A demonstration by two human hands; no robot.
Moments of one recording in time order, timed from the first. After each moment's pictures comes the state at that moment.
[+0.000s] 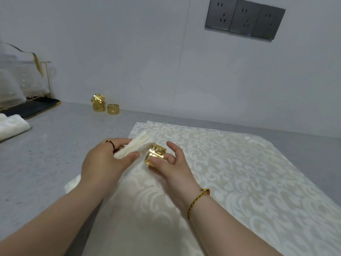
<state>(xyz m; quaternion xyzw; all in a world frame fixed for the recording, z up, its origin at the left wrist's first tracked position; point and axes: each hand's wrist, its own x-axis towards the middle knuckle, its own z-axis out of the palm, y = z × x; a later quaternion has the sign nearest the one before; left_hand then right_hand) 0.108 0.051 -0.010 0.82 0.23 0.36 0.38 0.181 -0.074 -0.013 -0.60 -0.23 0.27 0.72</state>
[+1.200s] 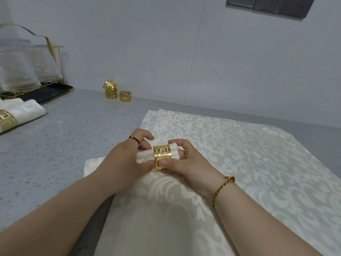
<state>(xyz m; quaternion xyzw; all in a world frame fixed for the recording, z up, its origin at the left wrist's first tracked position) 0.101 0.055 -0.018 0.90 0.11 0.23 0.36 0.195 -0.075 -0.021 -0.63 -0.30 0.33 0.64</state>
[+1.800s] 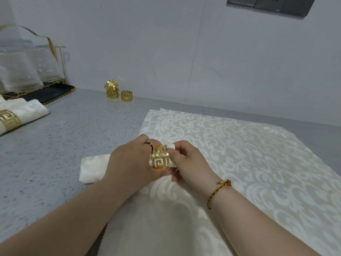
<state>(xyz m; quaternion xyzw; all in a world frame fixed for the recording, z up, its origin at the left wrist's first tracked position) 0.105 0.039 -0.018 0.96 0.17 0.21 0.12 0.185 -0.068 -0.021 -0.75 -0.28 0.20 0.56</state>
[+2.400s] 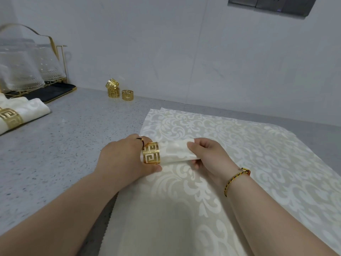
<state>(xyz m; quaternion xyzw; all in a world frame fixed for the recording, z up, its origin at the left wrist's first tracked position) 0.099 0.052 -0.009 0.96 0.22 0.13 0.11 0.212 -0.089 -0.011 -0.75 -0.19 0.21 0.60</state>
